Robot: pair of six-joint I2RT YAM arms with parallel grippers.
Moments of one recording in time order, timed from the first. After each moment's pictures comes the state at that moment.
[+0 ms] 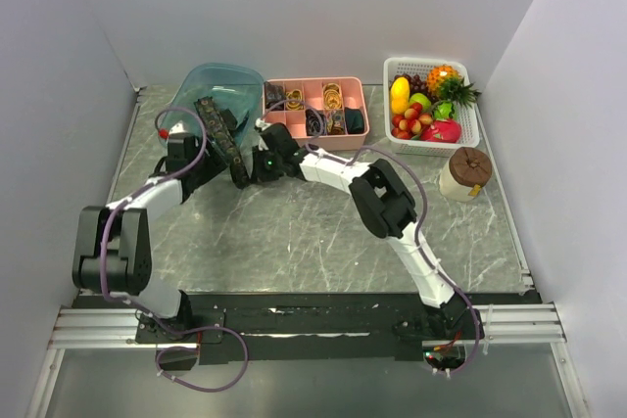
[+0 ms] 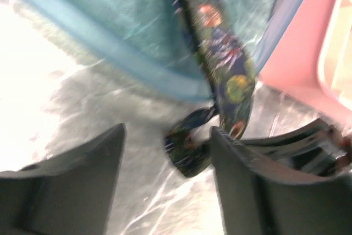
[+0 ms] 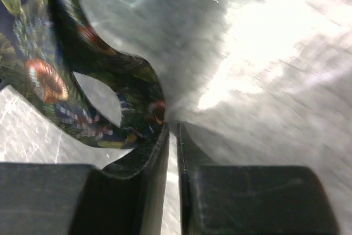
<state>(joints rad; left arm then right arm) -0.06 1.55 0.85 0.04 0.02 -0.65 0.77 2.44 1.94 -0.23 -0.20 0.49</state>
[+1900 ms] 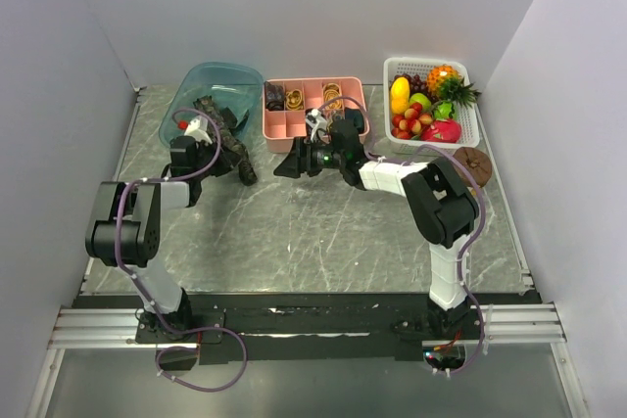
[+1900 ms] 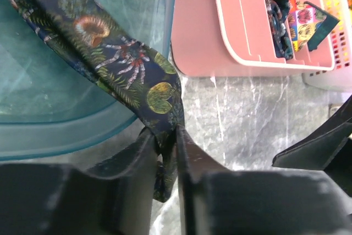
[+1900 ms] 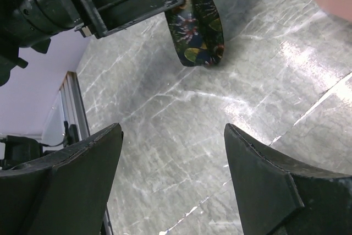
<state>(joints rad) -0.05 1.72 0.76 0.58 0.40 -0.56 0.54 2.00 1.22 0.40 -0.66 0.57</state>
